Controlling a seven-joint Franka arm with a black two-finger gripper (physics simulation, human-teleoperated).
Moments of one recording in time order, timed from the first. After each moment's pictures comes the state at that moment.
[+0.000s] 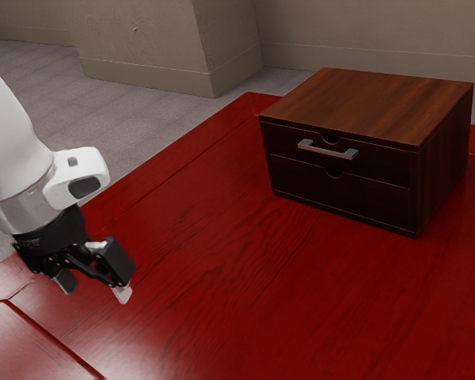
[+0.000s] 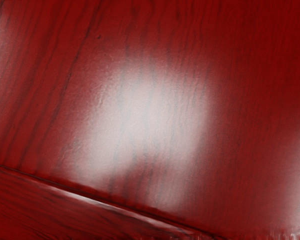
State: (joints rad) arm 0.24 -0.70 -0.20 -2.20 -0.11 1.61 -0.18
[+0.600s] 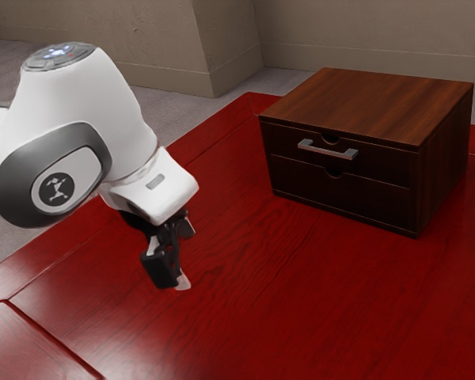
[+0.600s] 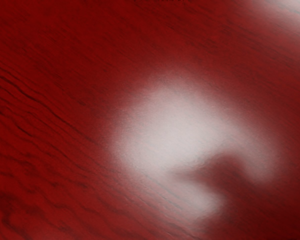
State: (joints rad) arm 0.18 -0.40 -0.28 -2.05 -0.05 1.88 0.92
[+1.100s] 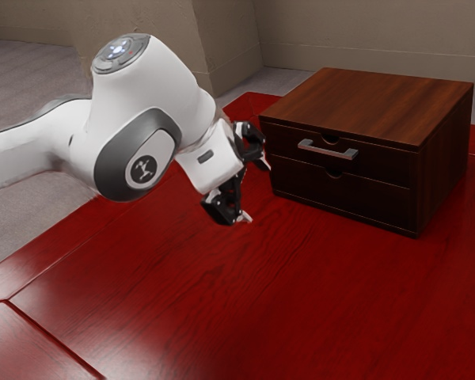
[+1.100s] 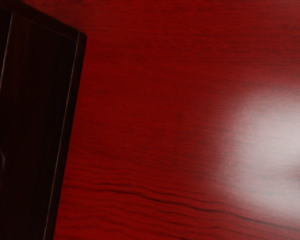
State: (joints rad) arm 0.18 -0.08 -0.28 -1.85 0.01 2.26 1.32
